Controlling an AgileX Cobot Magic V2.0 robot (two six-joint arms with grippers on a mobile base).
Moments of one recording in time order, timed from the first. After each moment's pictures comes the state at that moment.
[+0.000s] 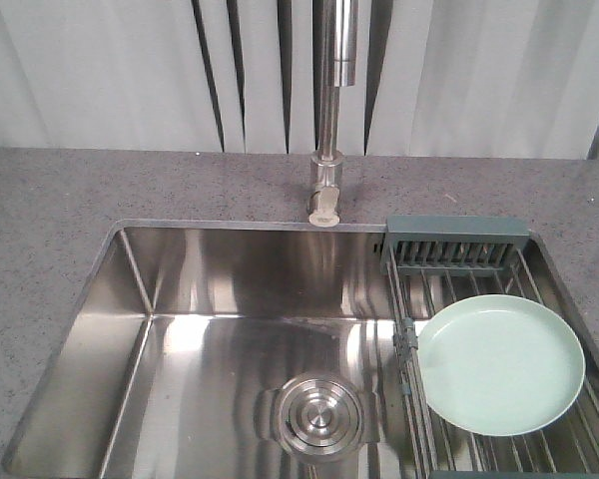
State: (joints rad) left arm -0.22 0.49 -0.67 -0.15 0.84 0.09; right arm 0.11 0.47 -0.67 0.13 0.83 -0.21
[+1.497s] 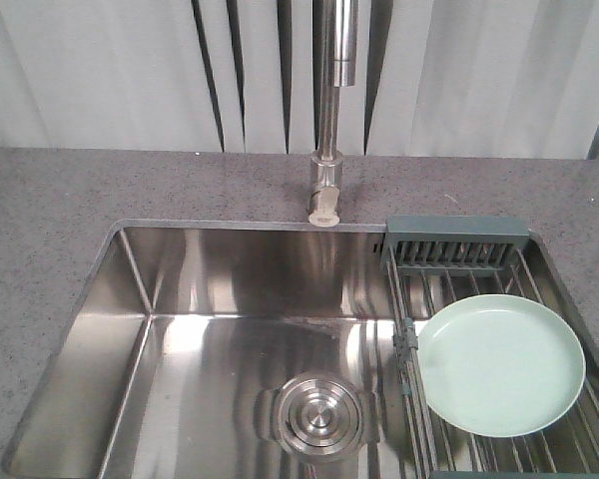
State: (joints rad) left arm -0.22 0.50 -0.68 -0.16 0.81 0.07; right arm 0.11 0.47 -0.67 0.14 0.89 -0.15
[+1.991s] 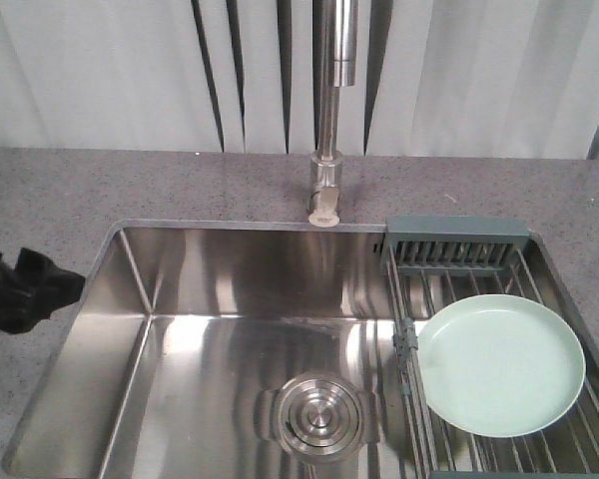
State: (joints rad) left arm -0.22 1.08 -0.98 -0.18 0.86 0.19; right arm 0.11 0.47 -0.67 0.14 0.89 -0.15
